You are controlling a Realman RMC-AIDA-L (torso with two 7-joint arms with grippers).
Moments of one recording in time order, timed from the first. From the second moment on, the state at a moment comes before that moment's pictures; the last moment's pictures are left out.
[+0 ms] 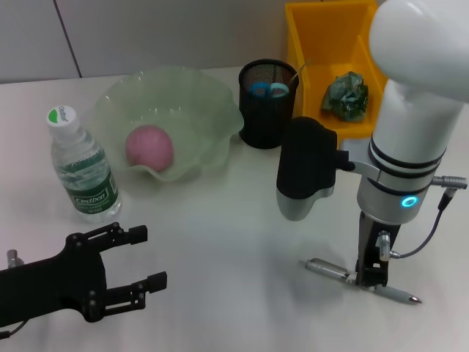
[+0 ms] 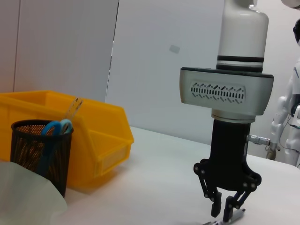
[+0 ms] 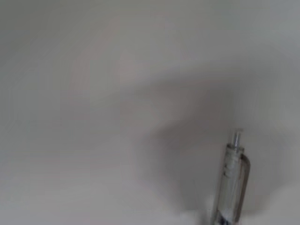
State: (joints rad) left arm -0.29 -1.96 1.30 0.52 1.39 1.56 -1.05; right arm 0.82 2.09 -1.72 -1.07 -2.67 -1.71 2.40
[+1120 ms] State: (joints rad) left arm -0.30 -1.94 1.30 0.52 1.39 1.56 -1.05; right arm 0.90 2.09 -1.73 -1.02 -2.66 -1.71 2.43
